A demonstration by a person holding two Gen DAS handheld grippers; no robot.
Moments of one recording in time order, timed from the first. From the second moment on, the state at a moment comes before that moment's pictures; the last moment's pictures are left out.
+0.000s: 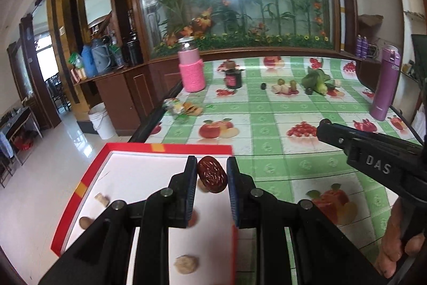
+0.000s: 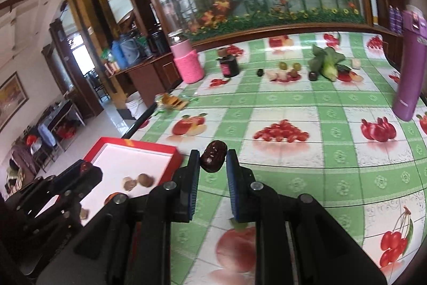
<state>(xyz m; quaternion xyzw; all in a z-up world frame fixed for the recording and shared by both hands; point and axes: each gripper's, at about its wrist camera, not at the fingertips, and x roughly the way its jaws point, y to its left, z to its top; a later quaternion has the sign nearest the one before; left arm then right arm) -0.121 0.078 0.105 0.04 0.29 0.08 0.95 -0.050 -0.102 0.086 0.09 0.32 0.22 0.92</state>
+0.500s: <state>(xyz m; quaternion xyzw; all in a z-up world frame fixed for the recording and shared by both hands) -0.139 0.145 0.087 0.01 0.30 0.14 0.94 -0.080 -0.019 0.075 0.02 0.34 0.29 0.90</state>
